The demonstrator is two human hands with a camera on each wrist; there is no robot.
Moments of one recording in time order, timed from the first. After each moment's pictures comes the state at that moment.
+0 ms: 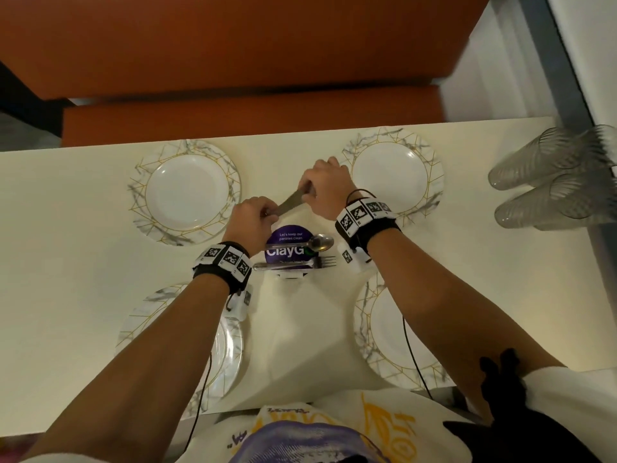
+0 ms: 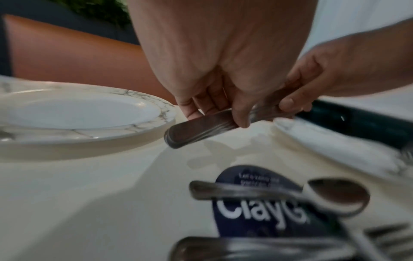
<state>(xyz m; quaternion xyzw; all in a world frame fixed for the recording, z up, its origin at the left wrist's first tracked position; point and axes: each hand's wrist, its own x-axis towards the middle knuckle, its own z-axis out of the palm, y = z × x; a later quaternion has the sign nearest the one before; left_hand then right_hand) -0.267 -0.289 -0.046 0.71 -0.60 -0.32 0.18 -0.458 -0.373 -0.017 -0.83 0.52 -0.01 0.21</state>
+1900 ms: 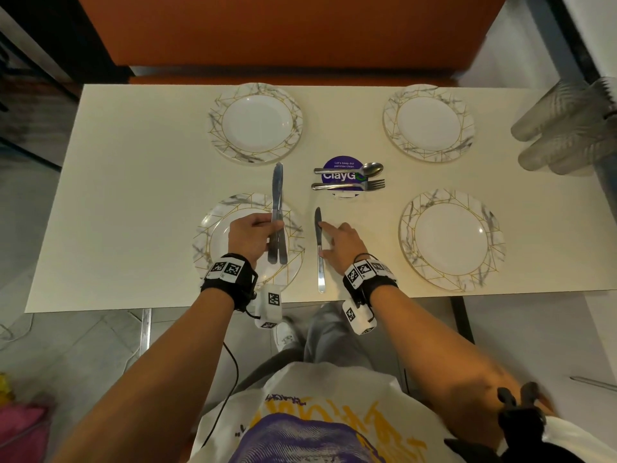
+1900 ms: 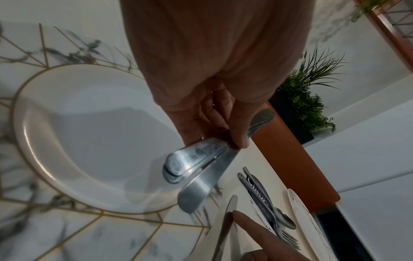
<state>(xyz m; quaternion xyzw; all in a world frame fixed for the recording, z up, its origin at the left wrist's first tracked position) -0.171 -0.032 -0.034 0.70 -0.26 -0.53 0.40 -0.388 -0.060 -0.078 -0.71 0.62 0.04 0.33</state>
